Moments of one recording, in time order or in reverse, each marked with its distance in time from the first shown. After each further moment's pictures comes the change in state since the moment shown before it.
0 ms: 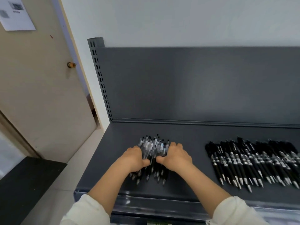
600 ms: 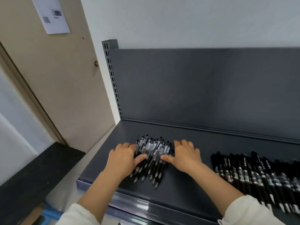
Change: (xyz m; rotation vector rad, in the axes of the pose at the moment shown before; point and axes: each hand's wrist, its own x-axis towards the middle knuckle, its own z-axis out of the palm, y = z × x) left_hand -0.018 -0.016 0.016 0.197 0.419 -0.036; right_hand 0.030 0.031 -0.024 -0.274 0.002 -0.298
